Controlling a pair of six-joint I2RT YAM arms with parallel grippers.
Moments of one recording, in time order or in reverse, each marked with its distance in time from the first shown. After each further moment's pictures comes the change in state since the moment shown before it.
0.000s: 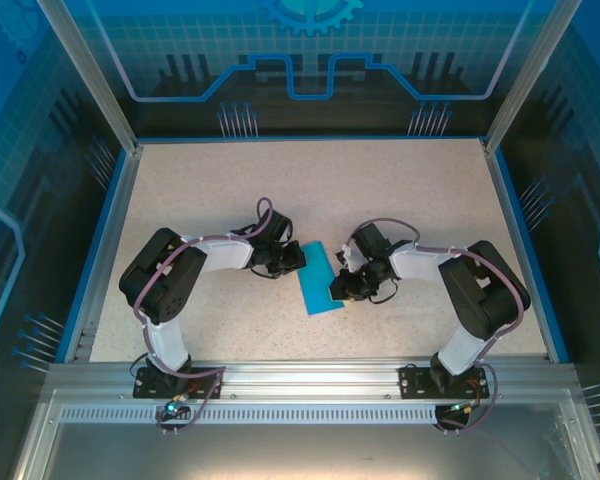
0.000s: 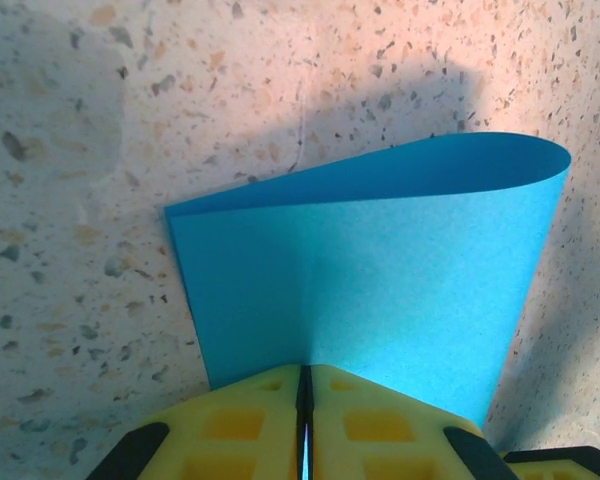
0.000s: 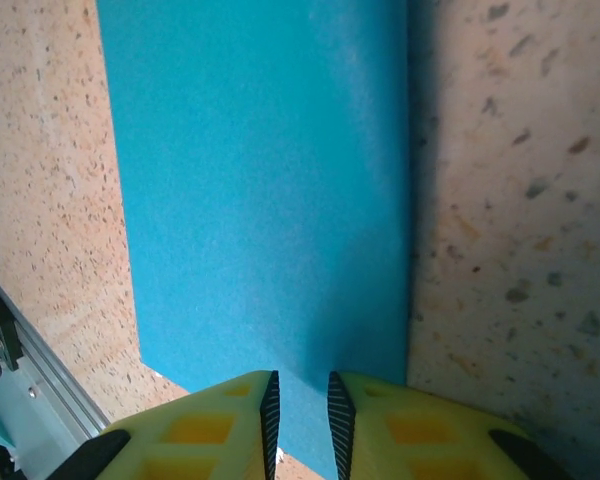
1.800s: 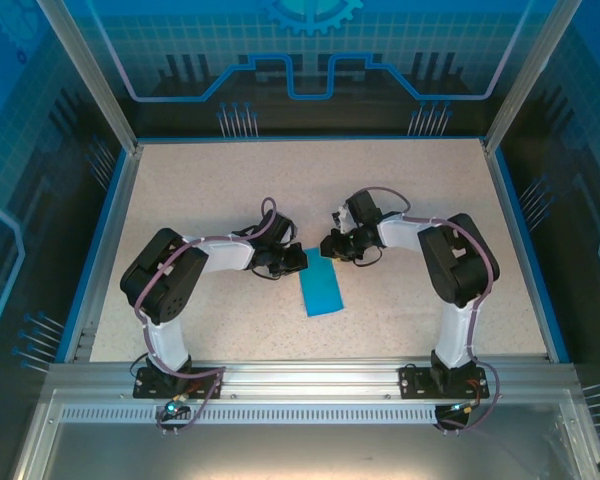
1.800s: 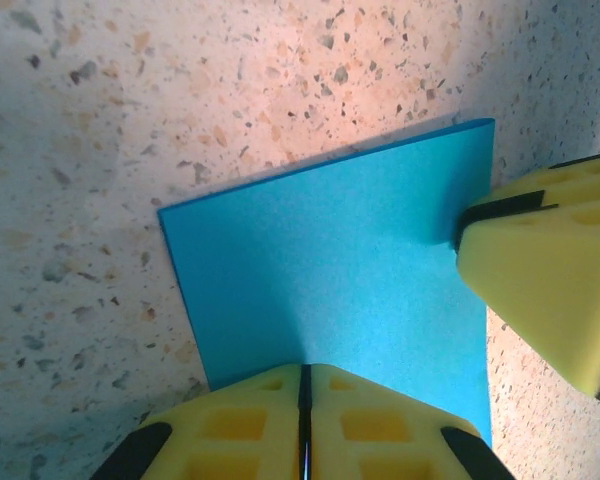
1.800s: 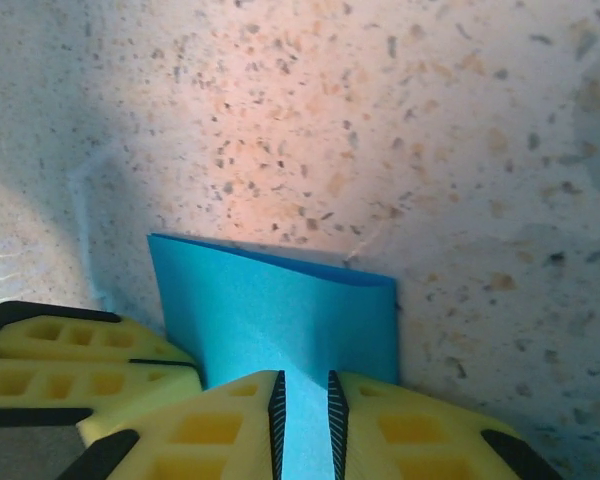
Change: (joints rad) left arm -0.010 0.006 -0.006 0.020 0.015 0.066; right arm -0.085 0.271 0.339 0.093 0.061 0.116
